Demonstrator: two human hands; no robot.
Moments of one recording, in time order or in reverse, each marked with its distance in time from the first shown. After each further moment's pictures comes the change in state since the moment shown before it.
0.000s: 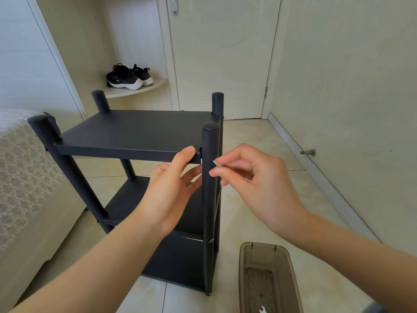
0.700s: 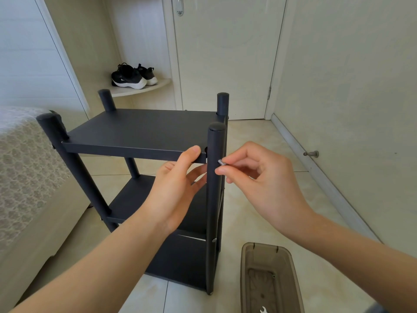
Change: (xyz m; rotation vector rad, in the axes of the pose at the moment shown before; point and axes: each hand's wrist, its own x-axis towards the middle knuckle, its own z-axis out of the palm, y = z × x) left_hand 0.001 -0.001 0.002 0.014 0.012 -0.005; right_hand 0.002 -0.004 -0.001 0.027 0.022 0.013
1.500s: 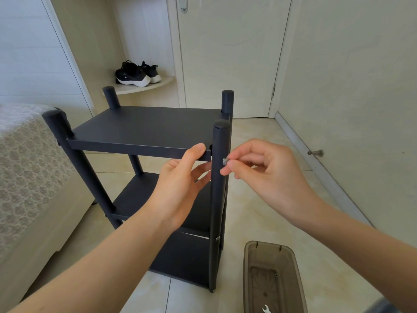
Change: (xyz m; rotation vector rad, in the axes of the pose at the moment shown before) left_hand 0.002 0.000 -0.002 0.063 0.010 0.001; right_hand 0.008 -0.005 -0.004 -0.014 -0.085 0.130
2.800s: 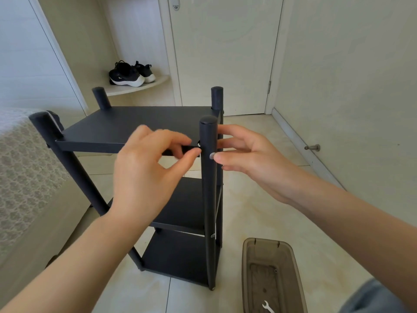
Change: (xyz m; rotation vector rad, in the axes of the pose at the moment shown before) left_hand -0.025 0.034 -0.004 1.295 0.238 1.011; right_hand 0.025 0.003 -0.011 0.184 -0.225 0.187
